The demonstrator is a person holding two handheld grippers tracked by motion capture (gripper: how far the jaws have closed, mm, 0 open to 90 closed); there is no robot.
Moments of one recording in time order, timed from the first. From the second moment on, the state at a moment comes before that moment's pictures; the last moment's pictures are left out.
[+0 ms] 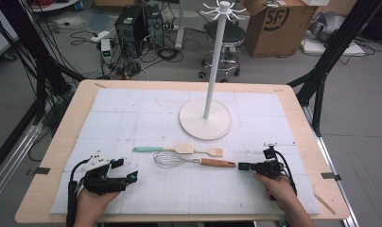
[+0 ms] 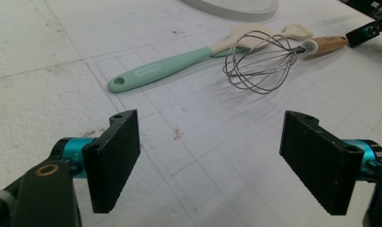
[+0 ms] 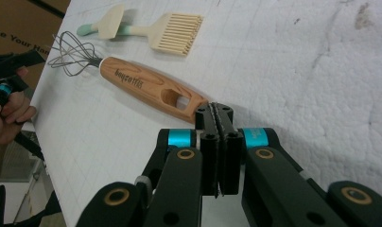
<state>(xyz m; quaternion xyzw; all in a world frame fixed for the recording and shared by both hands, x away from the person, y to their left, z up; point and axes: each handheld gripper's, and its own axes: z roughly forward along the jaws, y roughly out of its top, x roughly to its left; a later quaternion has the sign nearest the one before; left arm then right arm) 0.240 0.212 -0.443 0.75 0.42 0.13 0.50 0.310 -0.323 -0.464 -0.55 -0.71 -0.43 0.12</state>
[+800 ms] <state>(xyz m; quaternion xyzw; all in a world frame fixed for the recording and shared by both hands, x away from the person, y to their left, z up) 0.241 0.212 -0.442 0.75 0.42 0.13 0.50 0.322 -0.286 -0.464 -0.55 -0.70 -0.43 0.13</state>
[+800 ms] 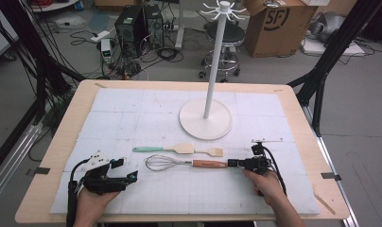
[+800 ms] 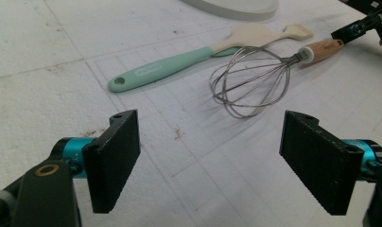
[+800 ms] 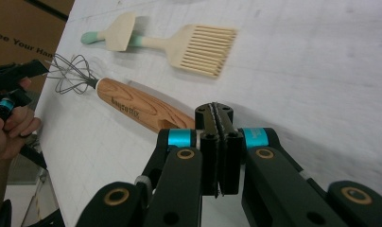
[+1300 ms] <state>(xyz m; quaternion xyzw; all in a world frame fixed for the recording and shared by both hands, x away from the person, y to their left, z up) 0.239 0.213 -0.440 0.75 0.42 0.13 0.50 0.327 -0.238 -0.464 -0.55 -0.70 -0.43 0.14</state>
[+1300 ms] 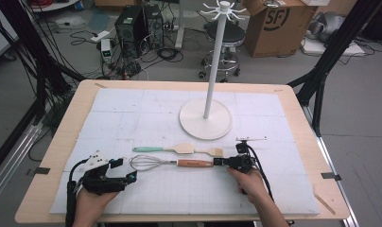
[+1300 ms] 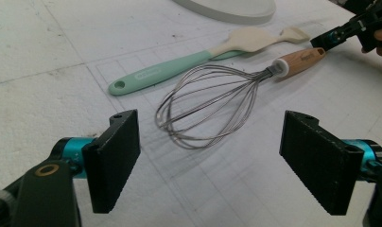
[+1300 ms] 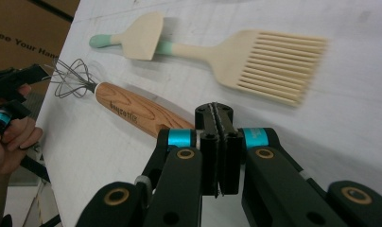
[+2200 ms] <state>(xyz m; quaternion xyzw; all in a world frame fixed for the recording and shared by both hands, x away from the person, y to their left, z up) 0.234 0.223 -0.427 0.73 0.42 0.17 0.51 0.328 -0.209 -0.465 -0.54 -0.71 -0.43 0.13</state>
